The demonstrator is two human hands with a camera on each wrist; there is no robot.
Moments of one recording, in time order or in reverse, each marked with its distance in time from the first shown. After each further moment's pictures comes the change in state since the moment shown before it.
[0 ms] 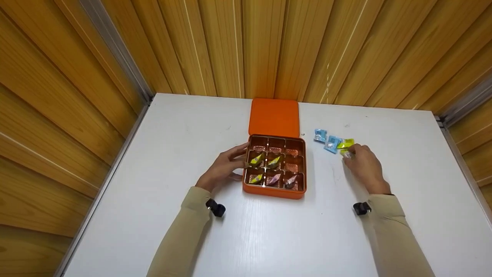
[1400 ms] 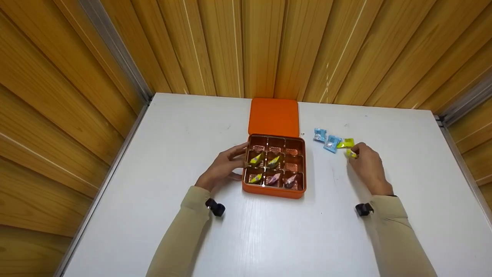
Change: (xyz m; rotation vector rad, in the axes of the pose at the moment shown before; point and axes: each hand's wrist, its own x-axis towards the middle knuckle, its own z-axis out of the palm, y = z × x) left_hand -0.002 0.002 0.000 -0.009 -0.010 -0.011; right_hand -0.003 0.006 0.000 0.024 0.102 -0.024
